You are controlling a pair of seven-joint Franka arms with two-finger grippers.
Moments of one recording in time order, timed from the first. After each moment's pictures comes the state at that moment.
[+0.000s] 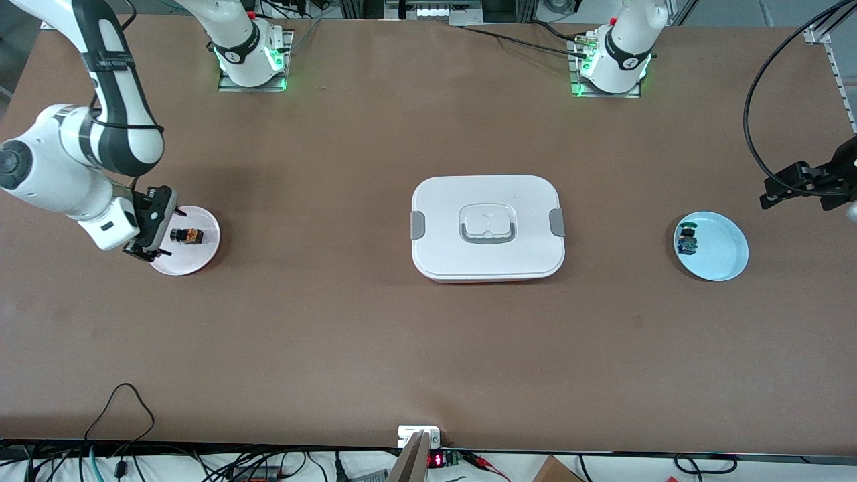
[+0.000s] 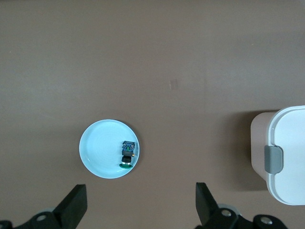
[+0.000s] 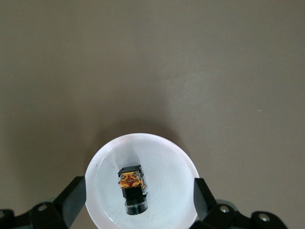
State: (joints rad) left arm 0.06 0.11 0.03 -1.52 0.00 1.66 0.11; right arm 0.09 0.23 -0.18 -2.02 0.16 2.20 -1.48
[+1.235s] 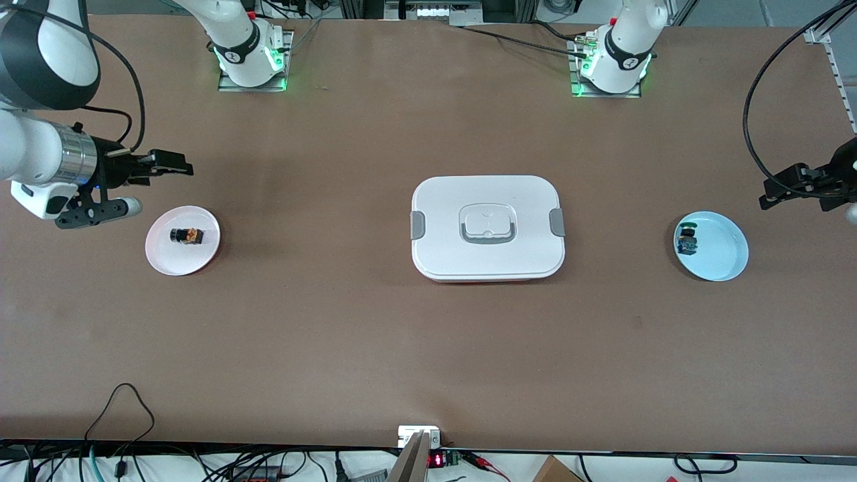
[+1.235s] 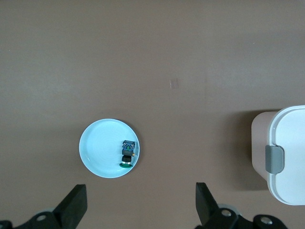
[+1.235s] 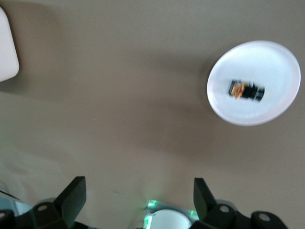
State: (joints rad) left arm 0.07 0.12 0.03 -1.52 0.00 1.66 0.11; right arm 0.19 0.16 -0.16 -1.62 0.19 1.44 -0.07
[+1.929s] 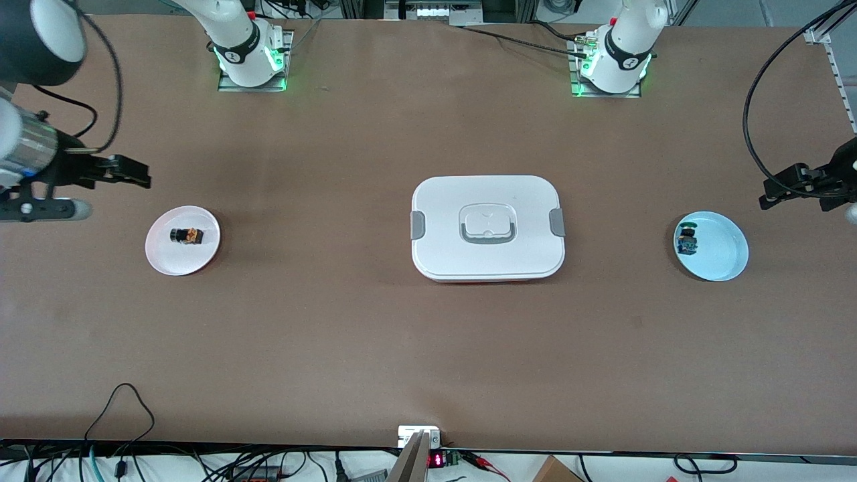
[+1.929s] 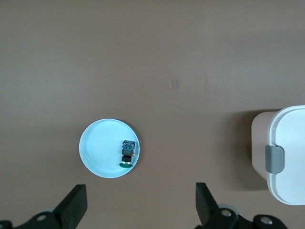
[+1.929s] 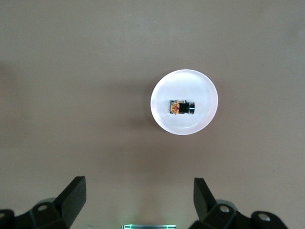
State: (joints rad) left arm 0.07 0.12 0.03 -1.52 0.00 1.66 0.11; right arm 0.16 0.15 -0.17 -1.53 0.01 1.51 0.01
